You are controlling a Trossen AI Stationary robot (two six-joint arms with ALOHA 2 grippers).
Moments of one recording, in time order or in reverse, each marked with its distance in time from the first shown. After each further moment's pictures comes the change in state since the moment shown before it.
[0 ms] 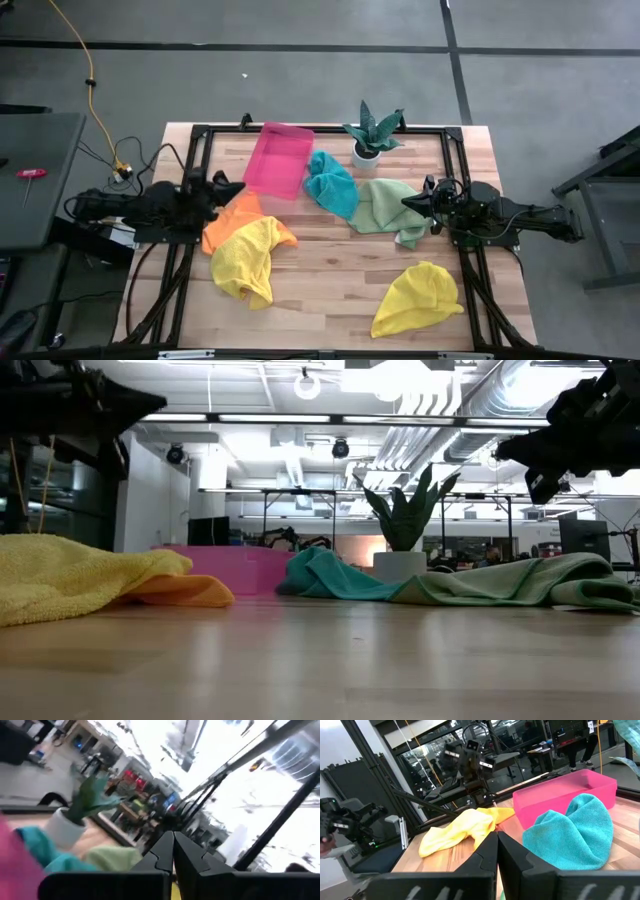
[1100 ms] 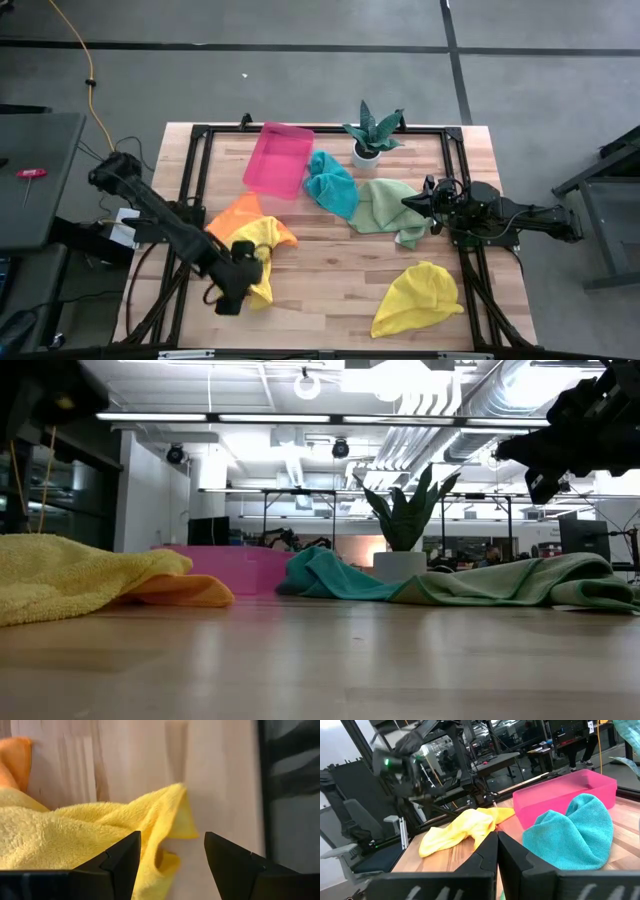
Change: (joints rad) left arm -0.628 1.390 0.989 -1.083 0.230 -0.003; right arm 0.000 0.000 0.000 0.000 0.000 0.000
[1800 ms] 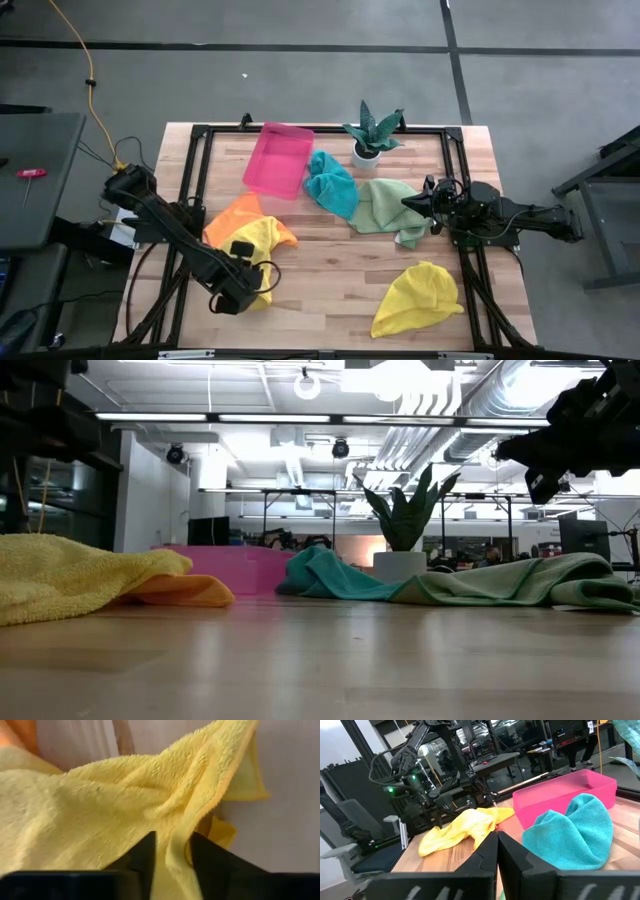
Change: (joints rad) left arm -0.036 0.139 0.000 -0.149 -0.051 0.080; right arm 0.000 0.000 0.000 0.000 0.000 0.000
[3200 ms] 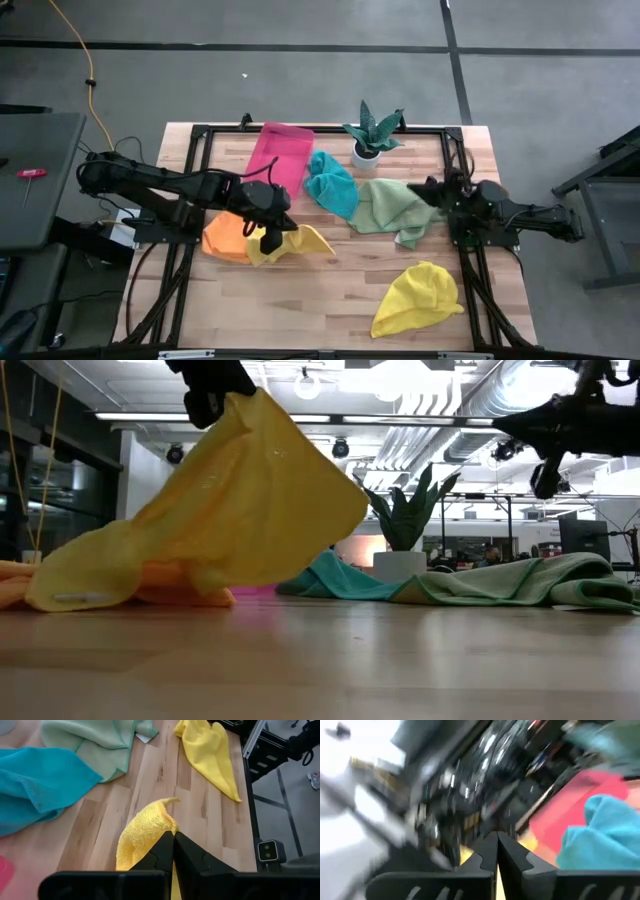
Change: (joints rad) left arm 0.597 -0.316 0.006 0.458 0.173 0.123; right arm 0.000 0.011 0.000 0.212 0.219 0.536
